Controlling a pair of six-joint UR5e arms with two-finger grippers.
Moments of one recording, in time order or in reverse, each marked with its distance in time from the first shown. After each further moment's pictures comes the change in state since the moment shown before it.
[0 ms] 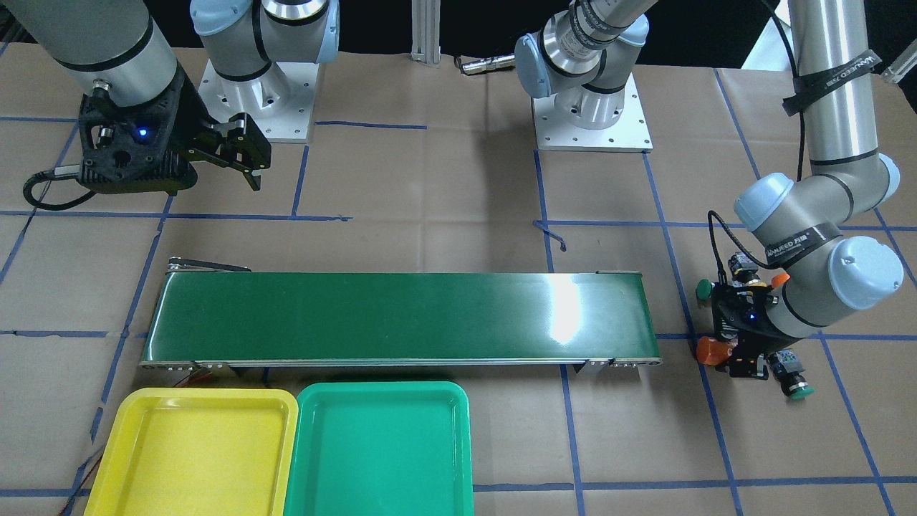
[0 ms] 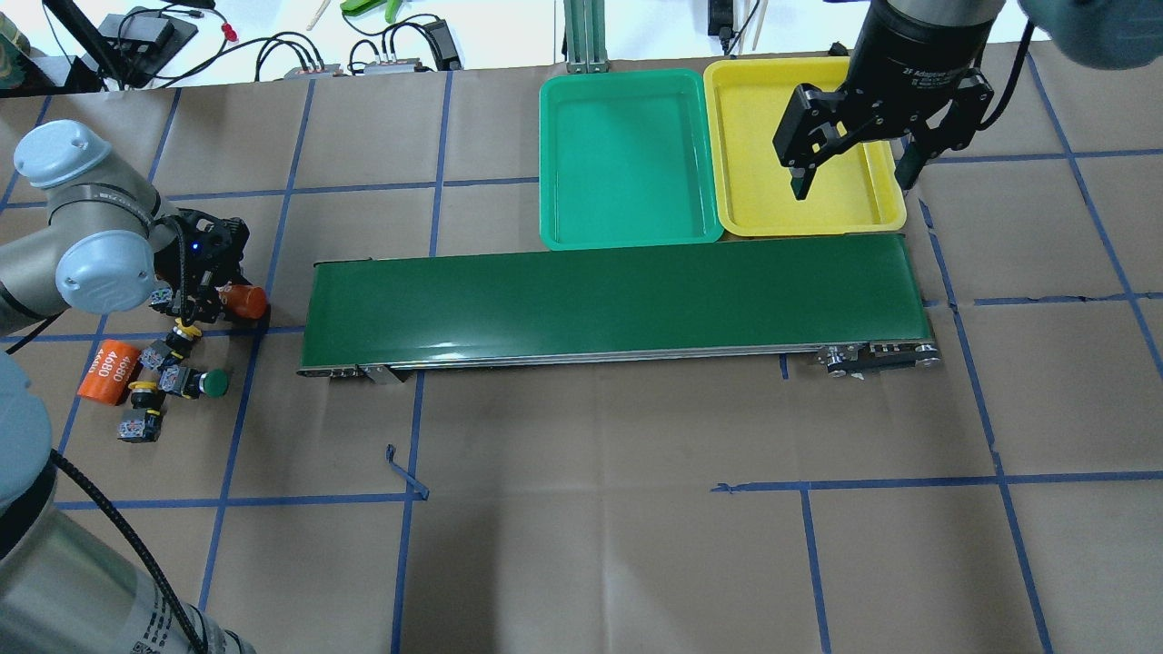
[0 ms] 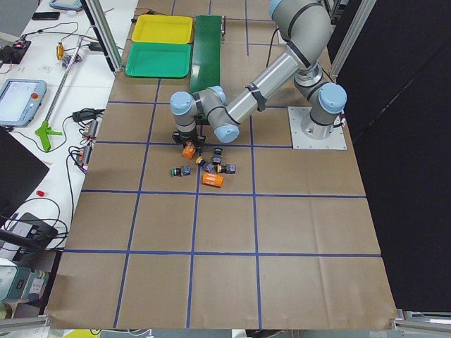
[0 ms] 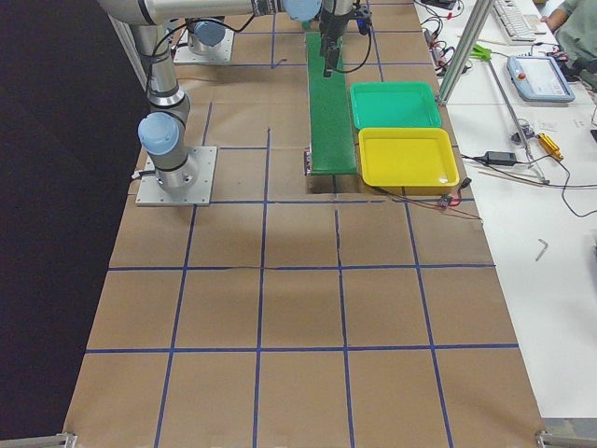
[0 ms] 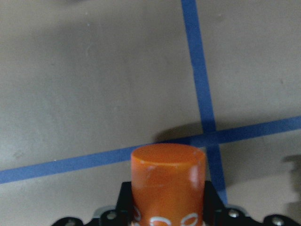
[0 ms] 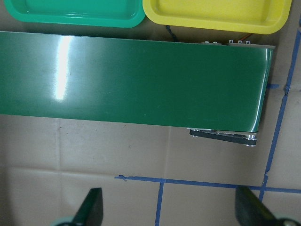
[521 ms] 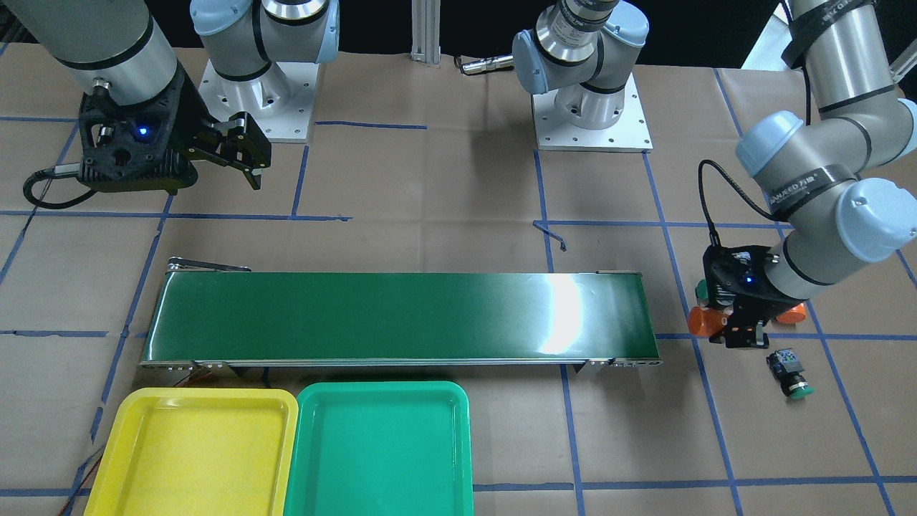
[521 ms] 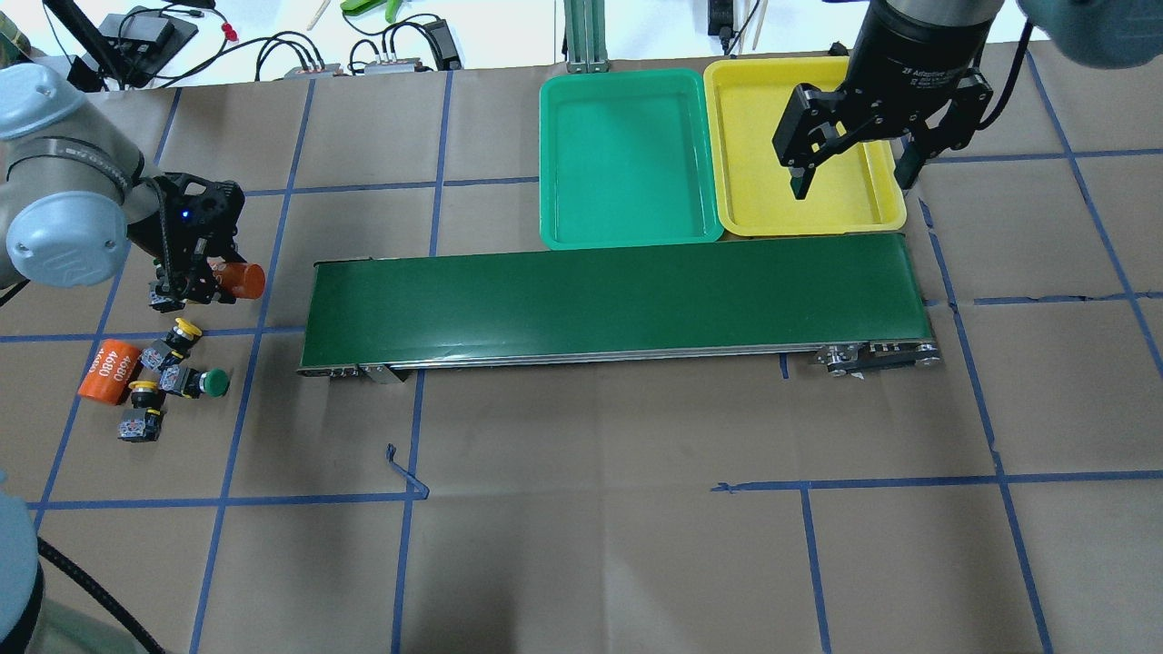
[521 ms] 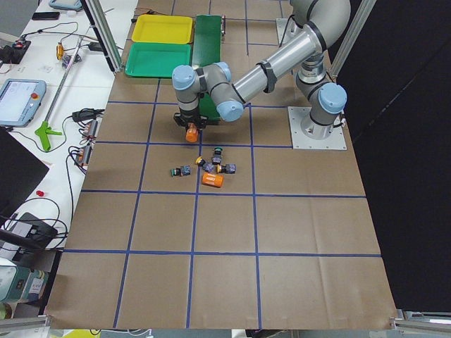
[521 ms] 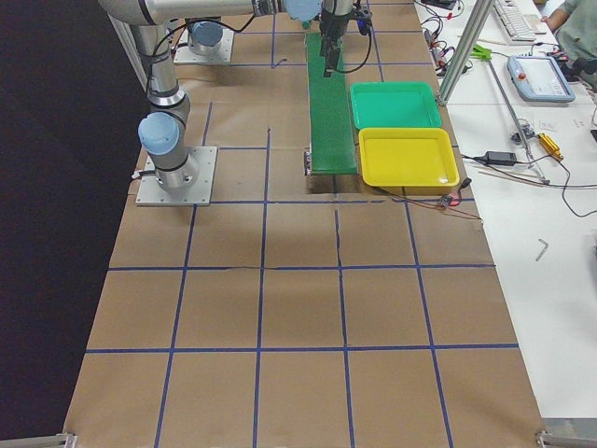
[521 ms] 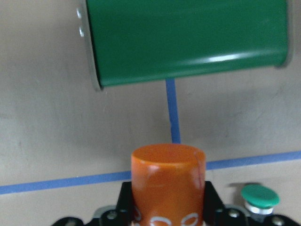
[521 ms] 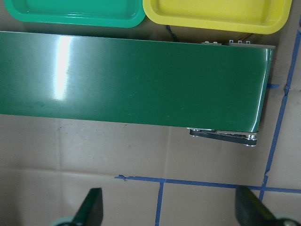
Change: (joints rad) left arm -0.097 0.188 0.019 -0.237 -0.004 -0.200; right arm 0.000 0.000 0.000 0.000 0.000 0.000
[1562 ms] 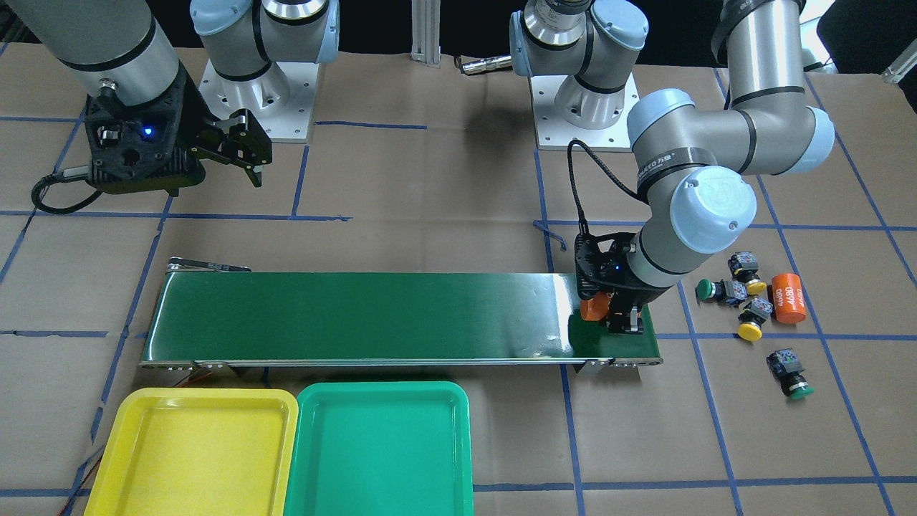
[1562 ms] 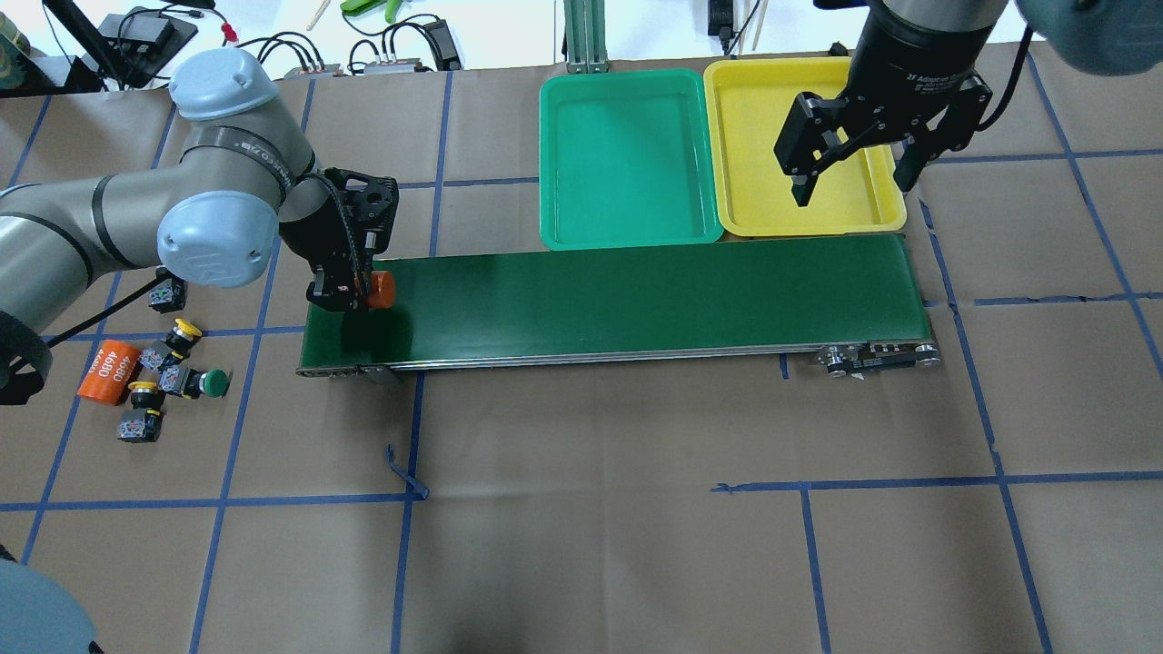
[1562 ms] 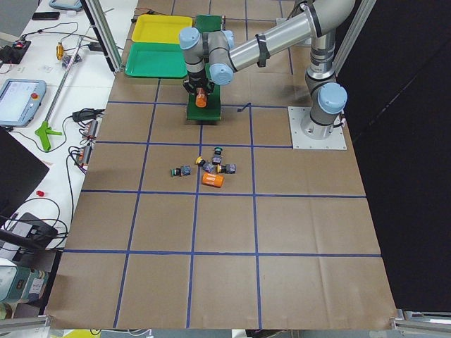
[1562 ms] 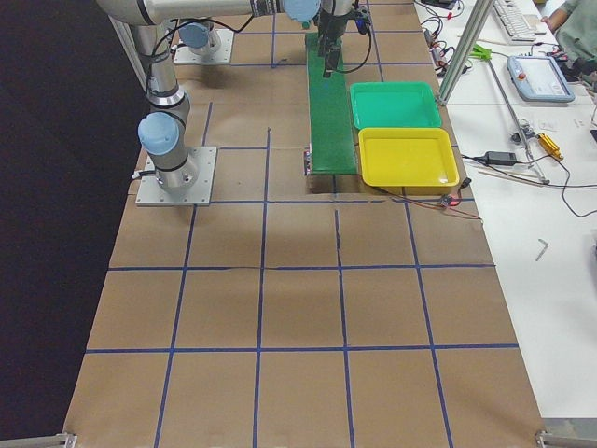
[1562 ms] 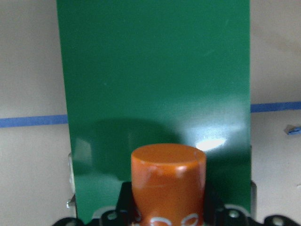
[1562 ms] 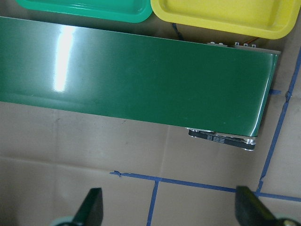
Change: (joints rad) left arm -0.265 0.000 -0.028 -0.030 0.003 -0.302; right arm 0.000 -0.005 0.010 0.000 -0.002 -0.079
